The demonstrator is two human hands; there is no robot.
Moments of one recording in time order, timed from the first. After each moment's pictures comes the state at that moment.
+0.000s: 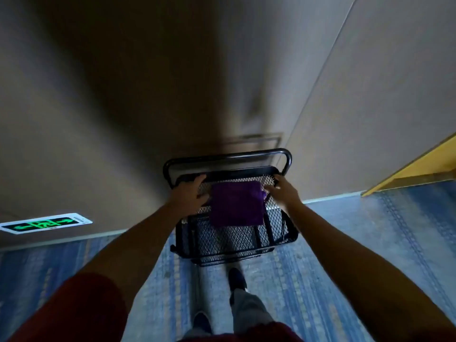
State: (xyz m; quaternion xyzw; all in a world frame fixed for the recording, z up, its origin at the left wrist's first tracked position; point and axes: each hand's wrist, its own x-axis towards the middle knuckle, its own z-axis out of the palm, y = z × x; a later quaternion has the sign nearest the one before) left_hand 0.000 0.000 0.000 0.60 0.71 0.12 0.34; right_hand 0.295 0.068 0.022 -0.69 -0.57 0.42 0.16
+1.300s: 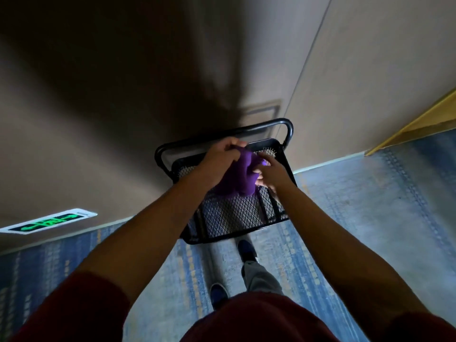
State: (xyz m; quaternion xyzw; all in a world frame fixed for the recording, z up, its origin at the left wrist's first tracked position) left_hand 0.092 0.048 0.069 0.38 0.61 0.37 0.59; right_hand 0.260 0.057 0.004 -0.61 -0.35 0.63 0.31
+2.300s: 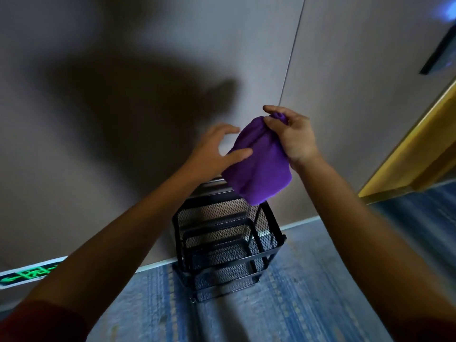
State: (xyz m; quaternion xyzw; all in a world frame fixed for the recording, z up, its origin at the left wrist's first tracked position) left_hand 0.081 -0.035 0.255 0.71 0.53 0.41 0.22; right_hand 0.287 0.003 0.295 -0.46 -0.59 0.38 0.54
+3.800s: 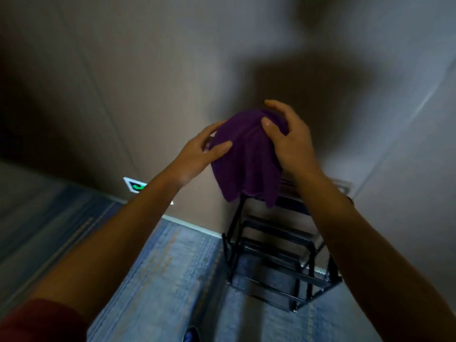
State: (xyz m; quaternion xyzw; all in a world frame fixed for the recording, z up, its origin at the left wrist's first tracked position) left_hand 0.008 -0.204 0.275 0.47 0.63 0.57 0.24; right_hand 0.176 -0.056 0.300 -0.19 -0.78 0.41 0.43
